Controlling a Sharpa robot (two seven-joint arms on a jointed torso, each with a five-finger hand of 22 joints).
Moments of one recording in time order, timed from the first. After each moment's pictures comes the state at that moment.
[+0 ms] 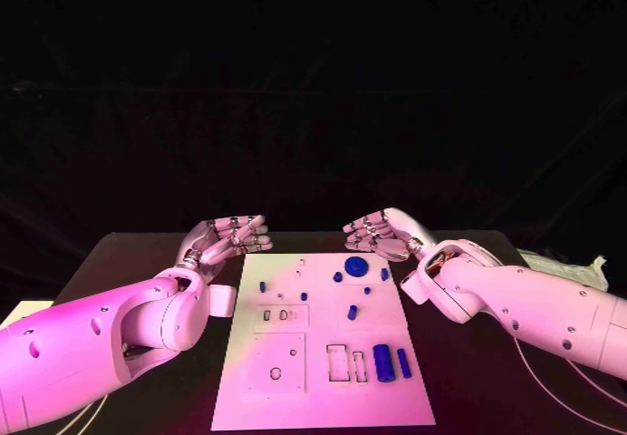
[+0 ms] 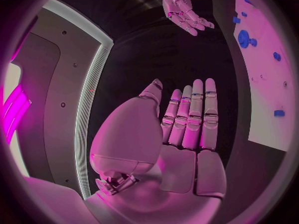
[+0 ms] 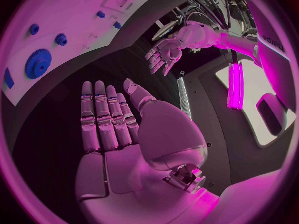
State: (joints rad) left arm 1.13 -0.86 -0.02 1.57 0.01 -0.46 0.53; left_hand 1.40 -0.02 0.09 0.20 0.13 0.97 0.21 0.12 0.07 1.07 0.15 0.13 0.07 1.11 0.11 0.19 0.15 0.17 1.01 0.22 0.20 0.10; right arm 1.09 -0.78 0.07 1.40 -0.94 -0.42 0.28; right_hand 1.30 0.09 0.18 -0.24 0.20 0.93 0.22 0.09 0.07 1.07 0.17 0.09 0.06 1.10 0.12 0.10 0.07 0.17 0.93 0.24 0.18 0.08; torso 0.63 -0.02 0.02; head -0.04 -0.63
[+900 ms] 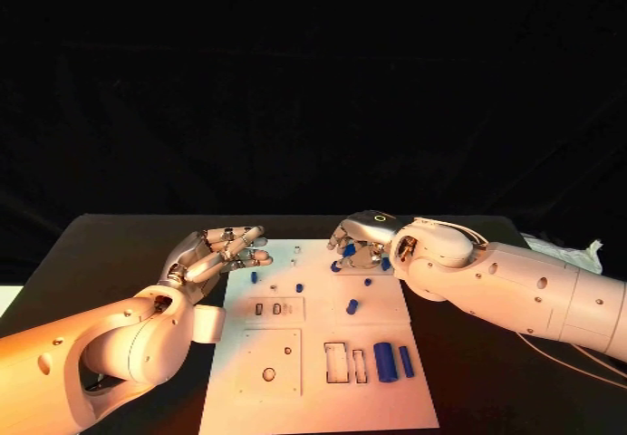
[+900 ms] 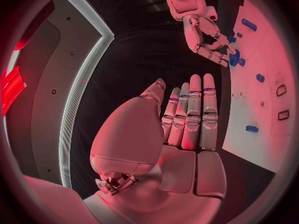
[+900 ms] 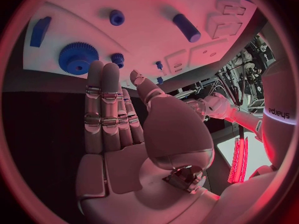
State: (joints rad) left arm 1.14 -0.92 -0.01 1.74 0.01 -0.42 0.50; left_hand 1.42 -0.03 0.13 0.17 0.13 1.03 0.20 0.08 0.07 1.15 0.13 0.08 0.07 1.21 0.08 0.19 0.21 0.17 1.11 0.19 0.20 0.09; right arm 1.16 -0.74 0.10 1.41 -1.73 -0.20 -0.03; right_hand 1.26 -0.03 0.23 -0.19 0.19 1.05 0.14 0.07 0.07 1.19 0.08 0.06 0.06 1.47 0.00 0.55 0.41 0.17 1.30 0.08 0.51 0.22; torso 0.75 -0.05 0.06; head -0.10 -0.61
